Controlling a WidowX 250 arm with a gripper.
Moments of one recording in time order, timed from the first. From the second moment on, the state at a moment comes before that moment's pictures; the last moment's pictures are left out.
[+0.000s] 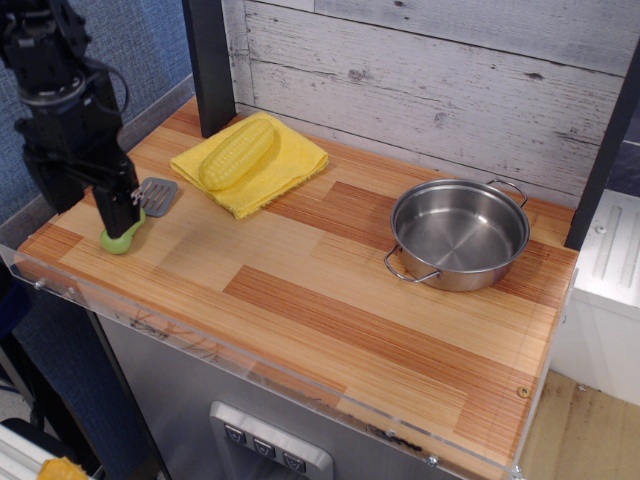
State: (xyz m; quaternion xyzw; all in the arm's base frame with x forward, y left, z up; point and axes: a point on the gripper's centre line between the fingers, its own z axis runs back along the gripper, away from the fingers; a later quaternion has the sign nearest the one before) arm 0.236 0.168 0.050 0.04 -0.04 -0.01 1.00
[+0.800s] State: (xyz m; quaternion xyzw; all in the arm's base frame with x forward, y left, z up) arm 0.245 0.178 0.010 0.03 0.00 0.01 1.00
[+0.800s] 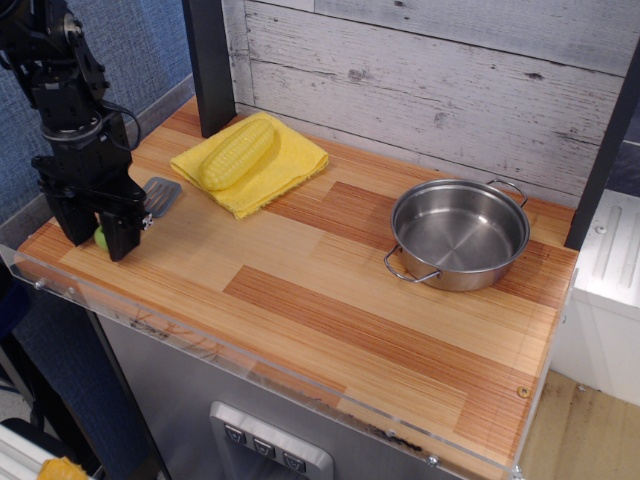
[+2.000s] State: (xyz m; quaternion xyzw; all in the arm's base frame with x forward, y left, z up) arm 0.266 0.163 0.106 0.09 -0.08 -0.02 0.99
